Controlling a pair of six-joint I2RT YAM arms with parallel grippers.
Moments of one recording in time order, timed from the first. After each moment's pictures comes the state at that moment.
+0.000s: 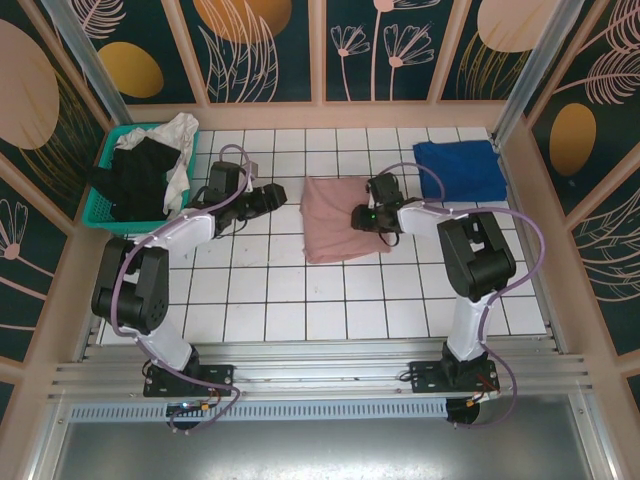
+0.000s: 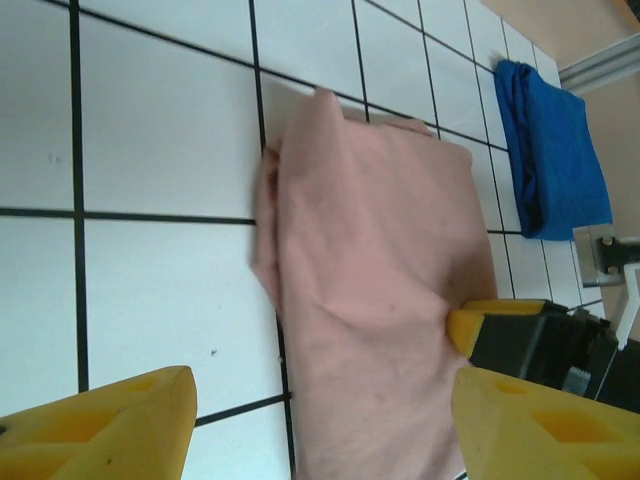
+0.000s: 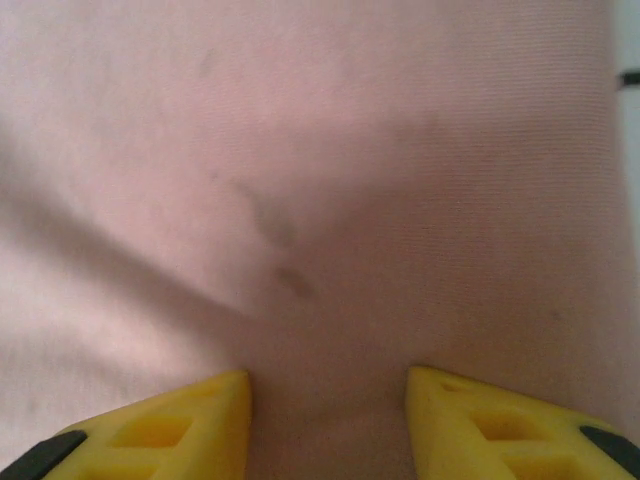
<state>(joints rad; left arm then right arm) -0.28 1.68 1.05 -0.05 0.42 -0.61 0.40 1.91 1.15 -0.22 -0.07 0.40</state>
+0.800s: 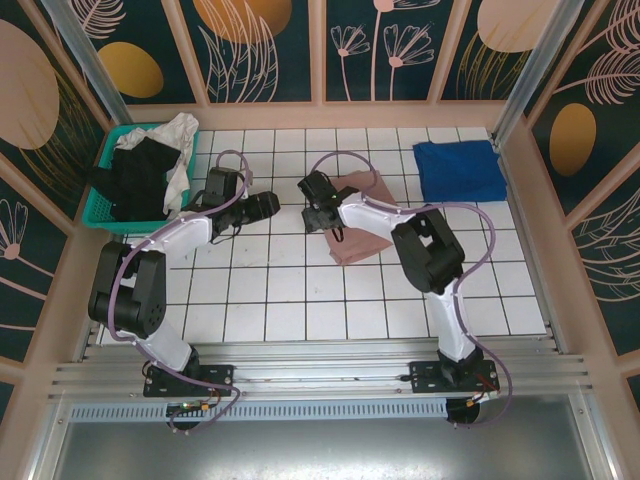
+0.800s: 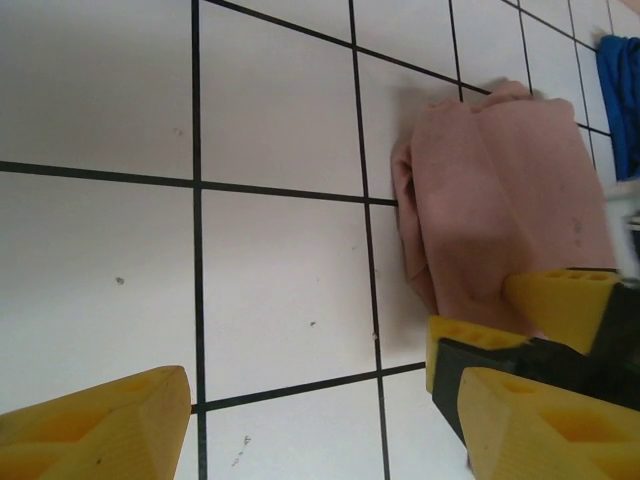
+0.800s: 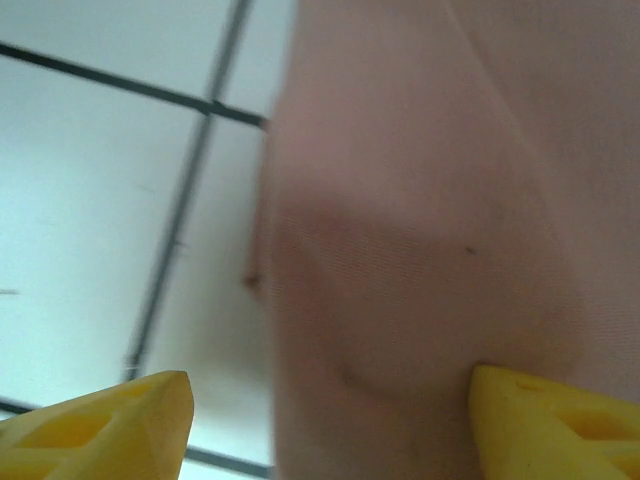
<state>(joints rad) -0.26 1.65 1.01 -0.14 0.31 -0.53 0.72 2.17 1.61 -0.55 0.26 0.31</state>
